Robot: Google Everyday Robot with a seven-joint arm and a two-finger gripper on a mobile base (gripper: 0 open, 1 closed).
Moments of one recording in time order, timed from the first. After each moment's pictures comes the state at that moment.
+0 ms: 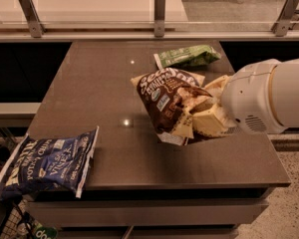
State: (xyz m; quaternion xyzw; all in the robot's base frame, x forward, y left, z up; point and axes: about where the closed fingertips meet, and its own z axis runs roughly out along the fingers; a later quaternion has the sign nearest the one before) arm 0.420 -0.082 0.953 -0.50 0.75 0.09 0.43
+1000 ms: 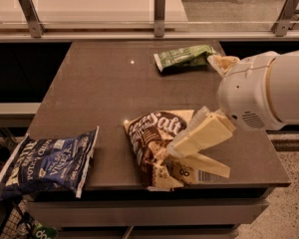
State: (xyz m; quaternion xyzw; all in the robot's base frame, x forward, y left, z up) arm 0.416 -0.074 0.967 -0.51 0.74 0.08 0.43
